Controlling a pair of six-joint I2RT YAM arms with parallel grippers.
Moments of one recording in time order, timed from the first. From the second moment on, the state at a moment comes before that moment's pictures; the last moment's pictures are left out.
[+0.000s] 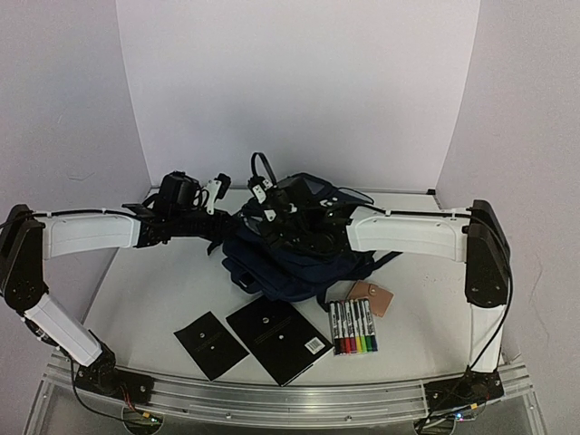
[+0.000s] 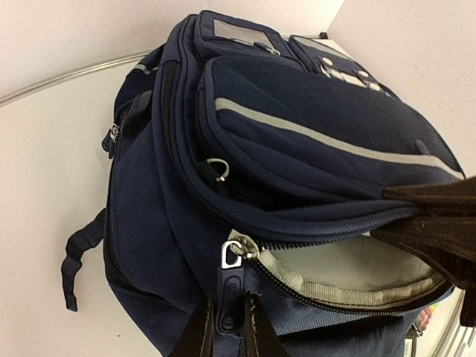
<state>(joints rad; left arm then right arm) -0.59 1.51 0.98 -0.02 0.18 -0.21 1.01 2.02 1.67 -0.20 0.45 -0.03</state>
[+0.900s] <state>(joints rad) -0.48 2.01 1.51 -0.05 0.44 -0.14 0.98 1.71 1.33 -0.02 0.27 -0.08</state>
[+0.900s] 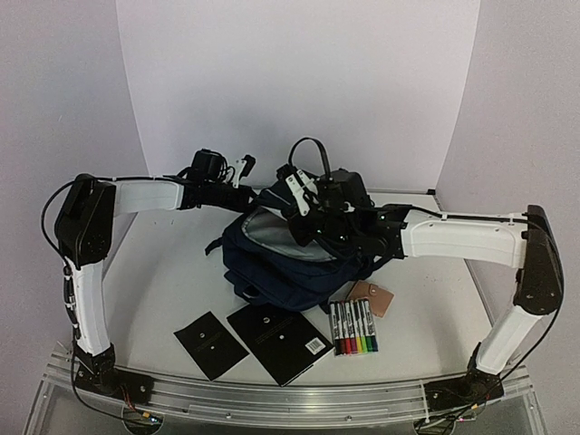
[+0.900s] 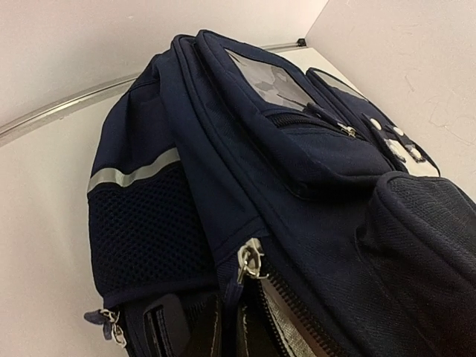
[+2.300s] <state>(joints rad) -0.49 1.59 0.92 -0.14 0.26 -0.75 0.77 1.95 1.61 -0.10 0.39 0.16</state>
